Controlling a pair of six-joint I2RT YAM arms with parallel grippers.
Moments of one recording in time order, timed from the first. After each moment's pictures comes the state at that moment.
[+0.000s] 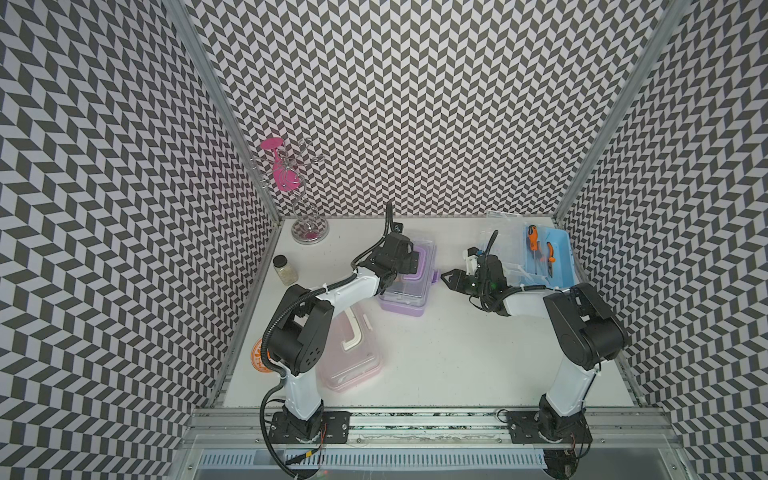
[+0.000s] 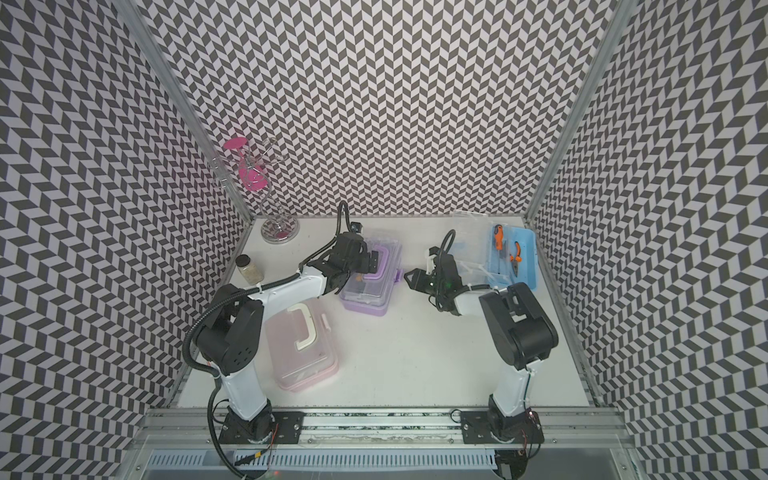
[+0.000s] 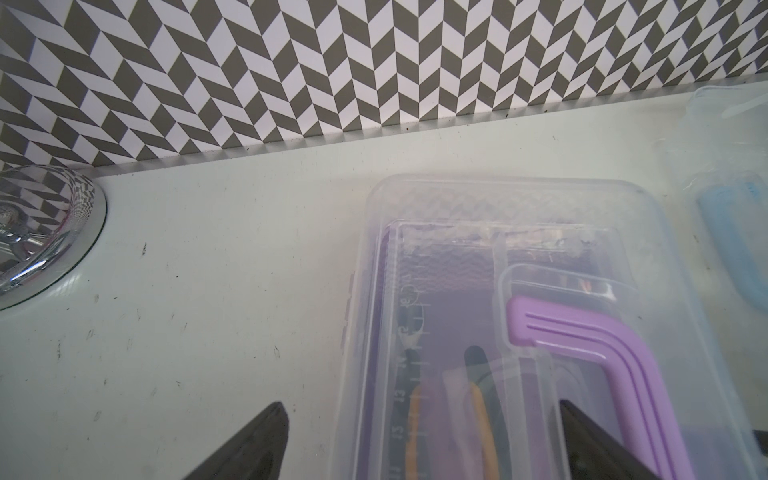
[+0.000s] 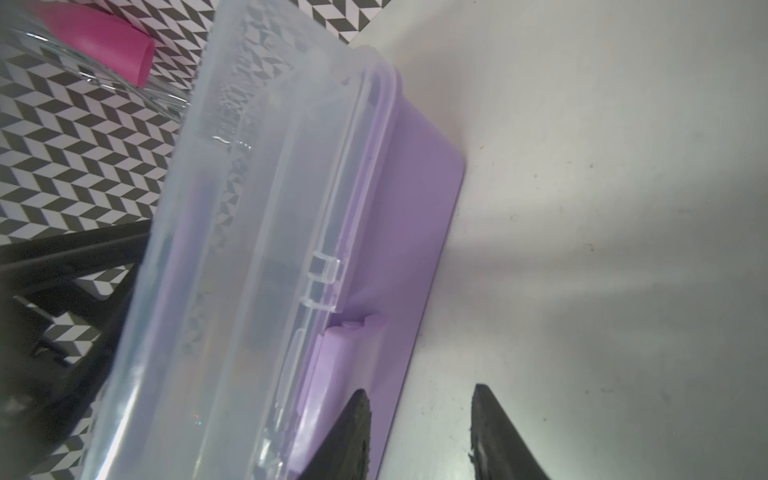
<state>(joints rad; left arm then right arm) -0.57 1.83 1.26 -0.09 -0.31 -0.23 0.37 1.82 0.85 0.42 -0.39 0.66</state>
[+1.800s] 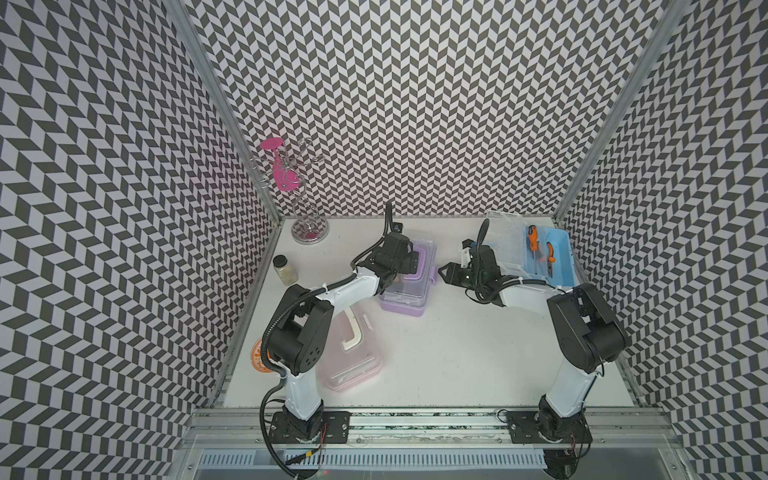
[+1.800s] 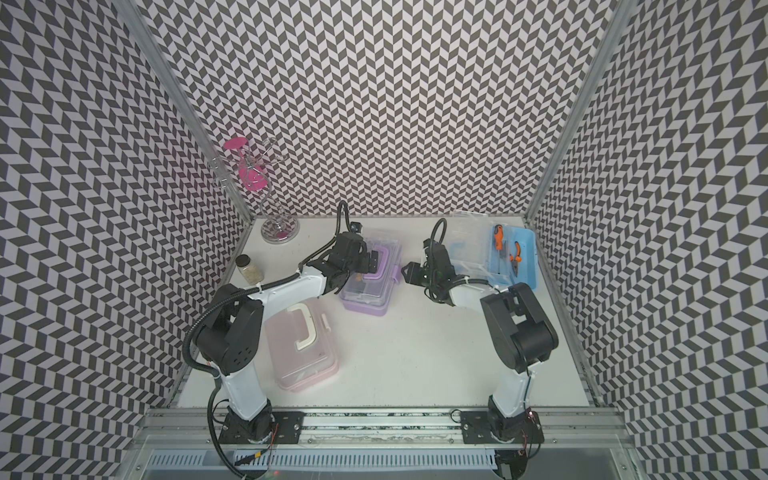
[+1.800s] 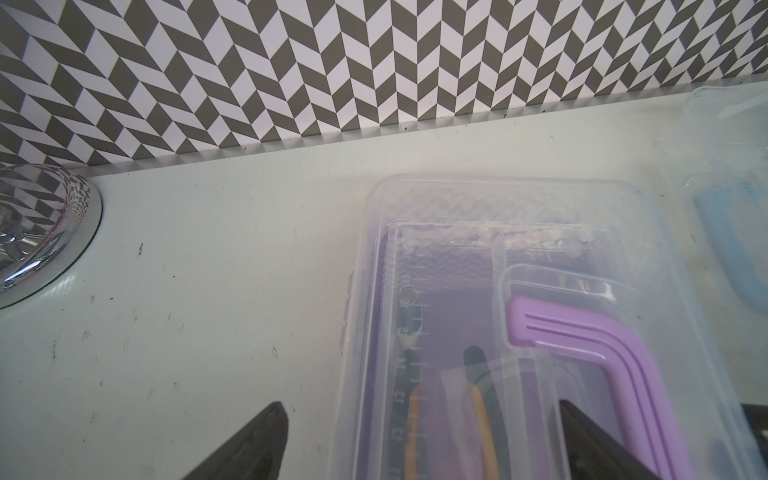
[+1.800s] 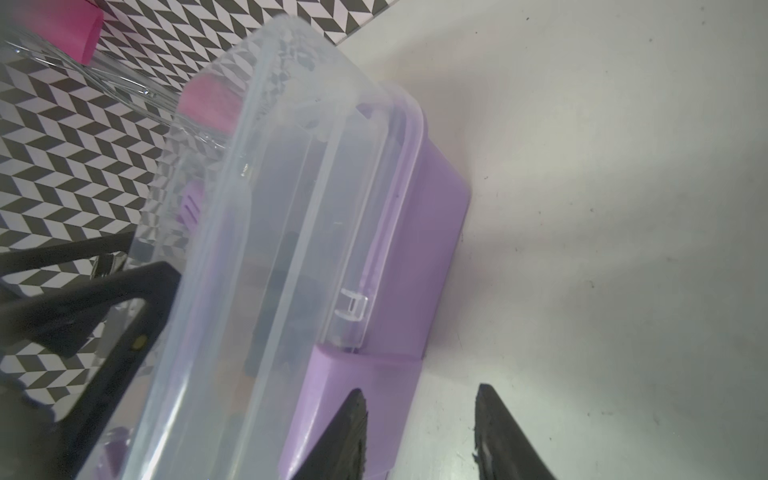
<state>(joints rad) -0.56 1.83 1.26 -0.08 -0.30 -0.23 0.41 1.82 1.01 0.17 -0.27 0.58</state>
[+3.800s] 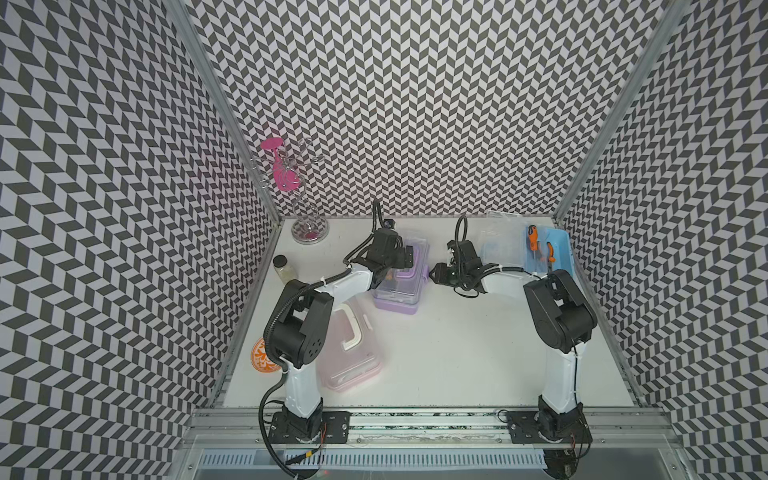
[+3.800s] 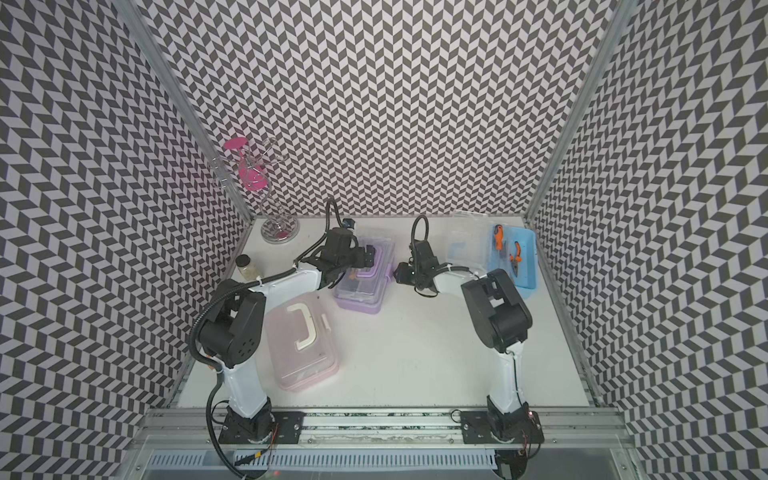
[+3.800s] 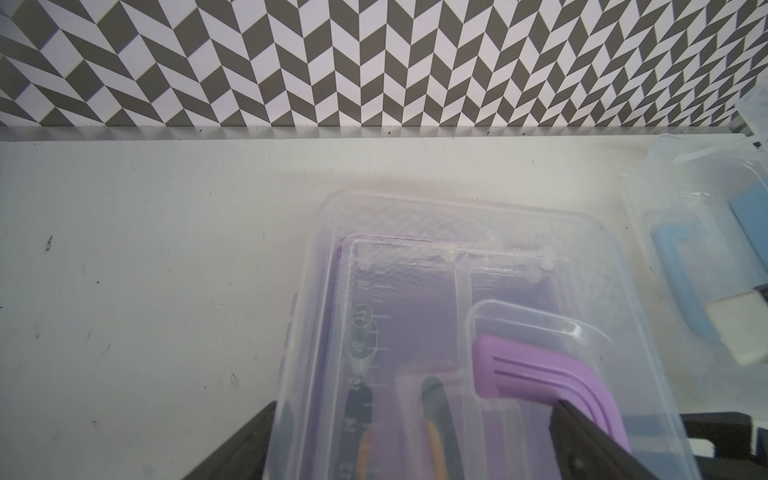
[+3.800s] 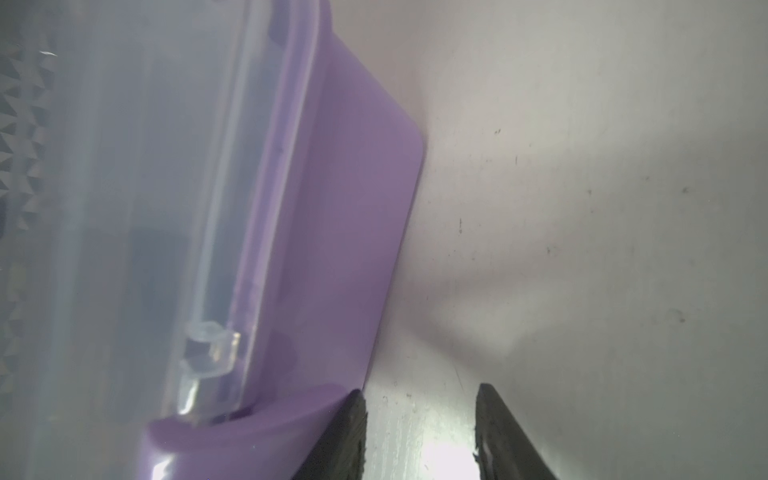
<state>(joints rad) -0.49 1.87 1.27 0.00 -0.09 -0.29 0.45 2.02 1.23 -0.04 -0.25 0.56</state>
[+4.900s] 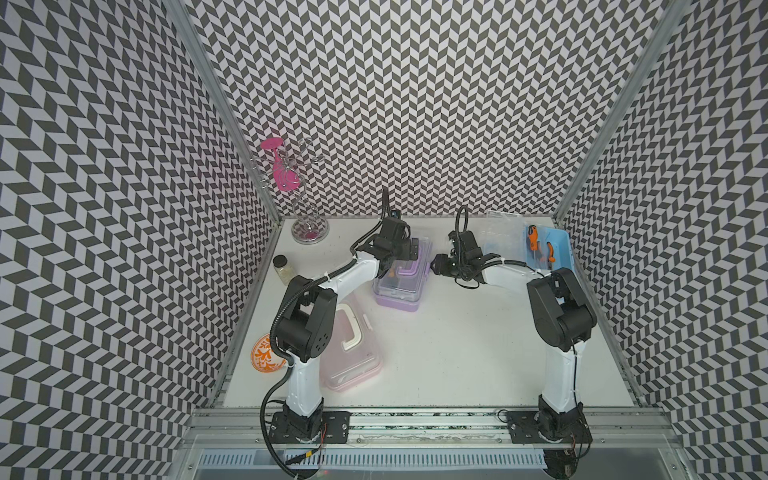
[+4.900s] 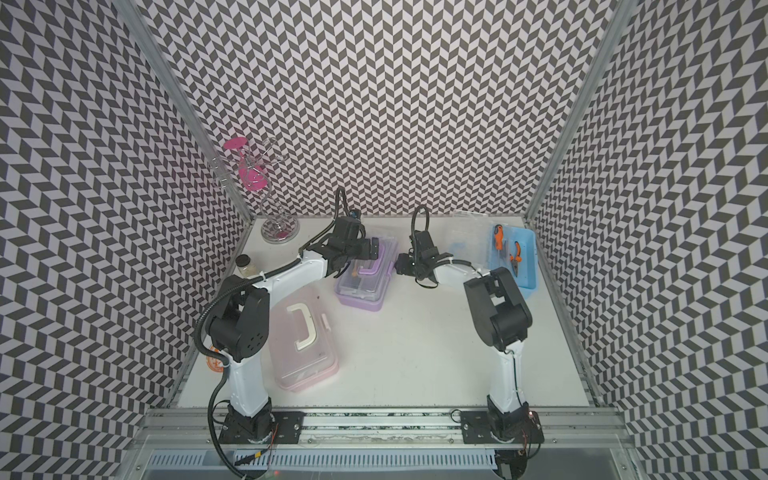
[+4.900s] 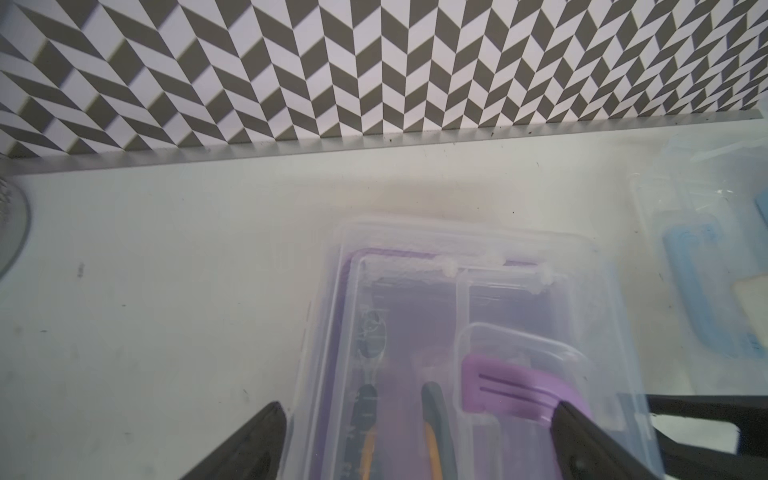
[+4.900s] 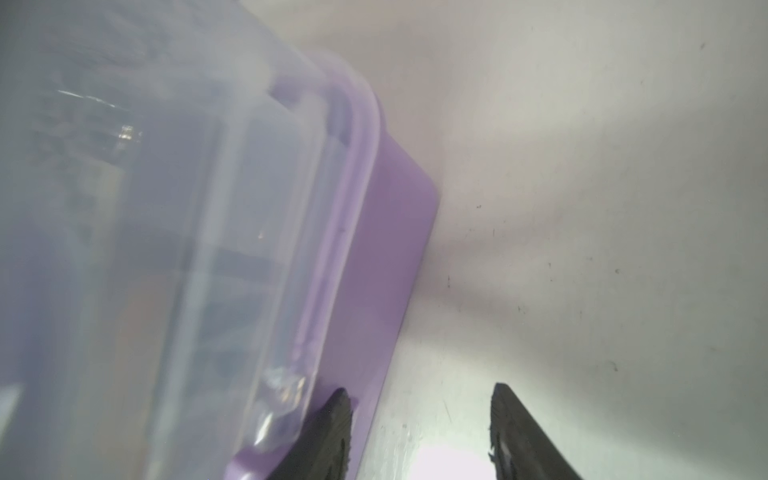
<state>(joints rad) -0.52 1.93 1.52 -0.23 -0.17 -0.26 0.43 1.97 1.33 -0.14 -0.19 0.51</state>
